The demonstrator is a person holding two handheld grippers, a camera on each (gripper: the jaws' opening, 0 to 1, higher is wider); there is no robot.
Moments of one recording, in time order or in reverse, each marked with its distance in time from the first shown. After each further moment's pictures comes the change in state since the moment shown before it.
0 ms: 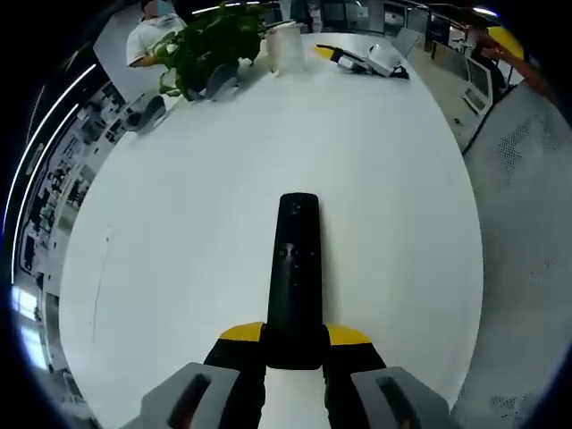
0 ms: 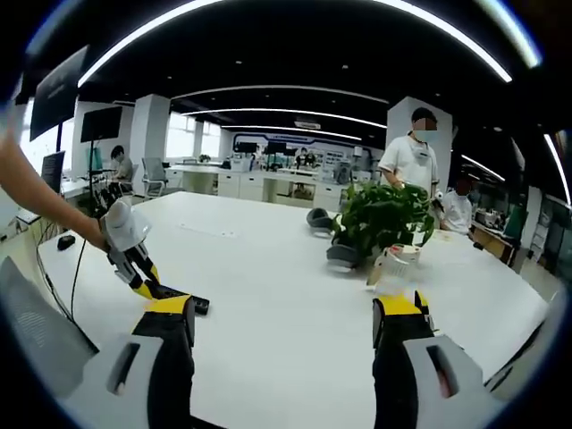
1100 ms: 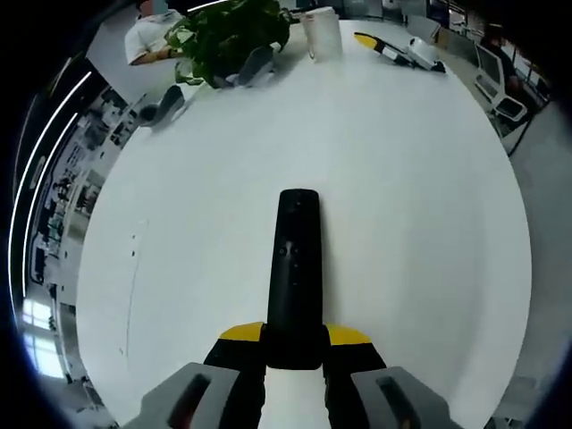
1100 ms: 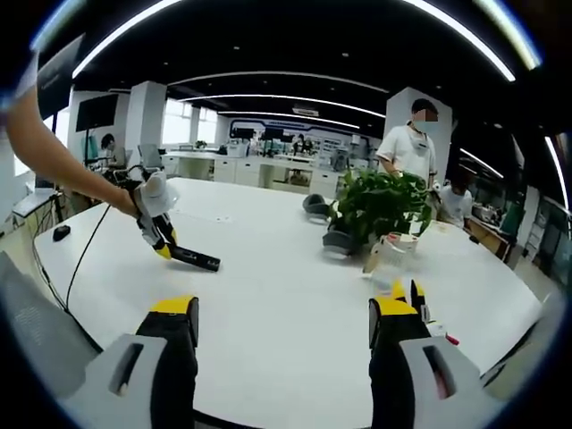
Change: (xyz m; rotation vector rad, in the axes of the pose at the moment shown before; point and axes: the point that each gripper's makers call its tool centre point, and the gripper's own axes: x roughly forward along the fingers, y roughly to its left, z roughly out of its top) left arm 0.021 0.097 0.015 0.048 0.061 0.062; right arm 0.002 -0.004 -0.013 -0.010 0.070 -0.021
